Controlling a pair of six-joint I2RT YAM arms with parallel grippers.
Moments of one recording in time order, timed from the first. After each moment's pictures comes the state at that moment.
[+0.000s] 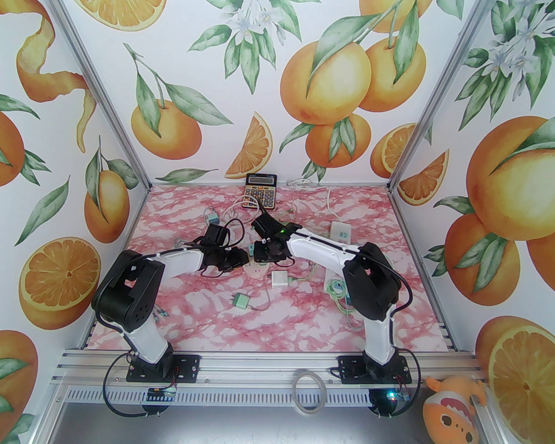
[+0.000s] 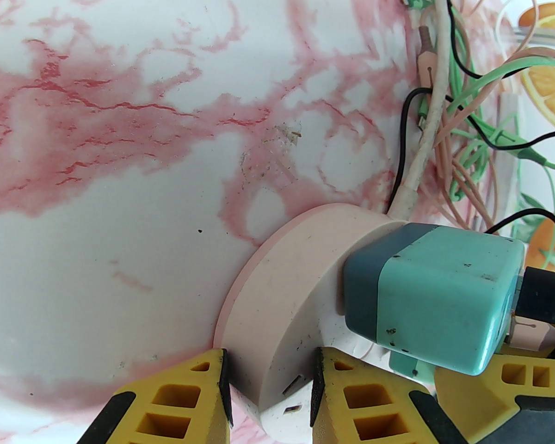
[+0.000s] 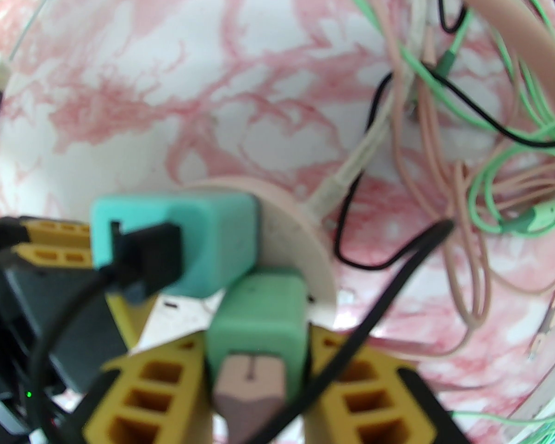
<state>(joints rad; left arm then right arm) -0.41 1.75 0.87 -0.17 0.40 -0.71 0.76 1.98 1.49 -0.65 -0.05 0.62</state>
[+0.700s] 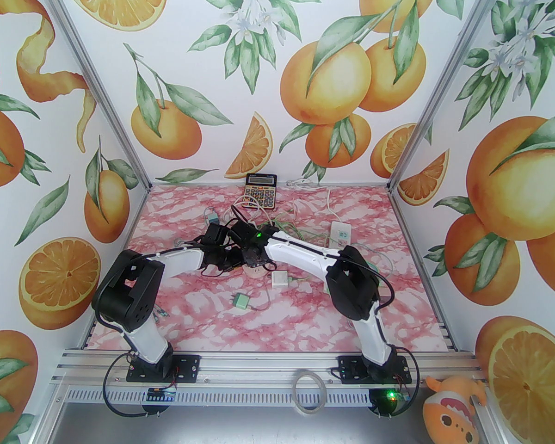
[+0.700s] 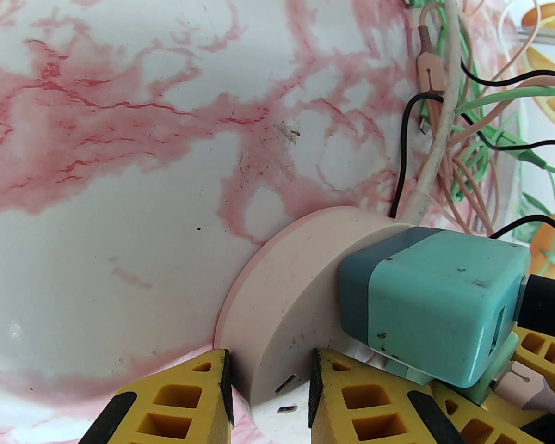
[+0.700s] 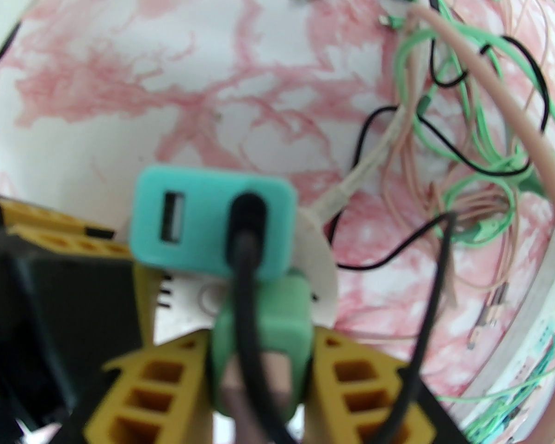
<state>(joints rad) -0.41 1.75 0.89 -0.21 0.40 -0.70 0.91 2.11 1.73 -0.90 0.28 0.52</state>
